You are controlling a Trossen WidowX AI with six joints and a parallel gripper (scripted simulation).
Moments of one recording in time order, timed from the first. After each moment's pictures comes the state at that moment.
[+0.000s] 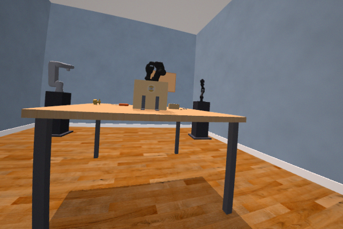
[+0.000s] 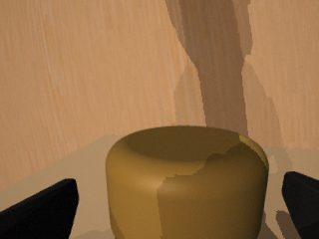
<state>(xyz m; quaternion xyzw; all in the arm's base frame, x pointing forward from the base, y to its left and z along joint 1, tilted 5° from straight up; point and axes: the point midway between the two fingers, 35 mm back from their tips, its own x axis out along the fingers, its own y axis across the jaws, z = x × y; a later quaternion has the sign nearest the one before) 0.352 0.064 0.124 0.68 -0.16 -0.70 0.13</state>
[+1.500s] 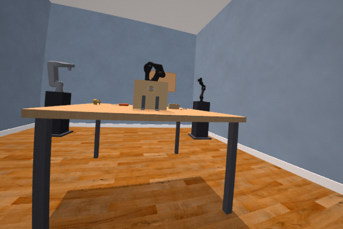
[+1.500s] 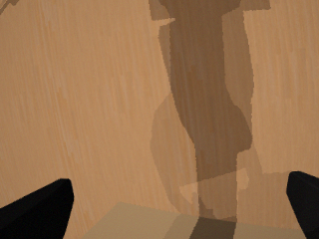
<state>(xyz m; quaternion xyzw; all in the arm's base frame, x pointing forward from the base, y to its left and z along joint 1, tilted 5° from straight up) 0.253 0.063 0.126 0.68 -0.16 -0.71 0.14</state>
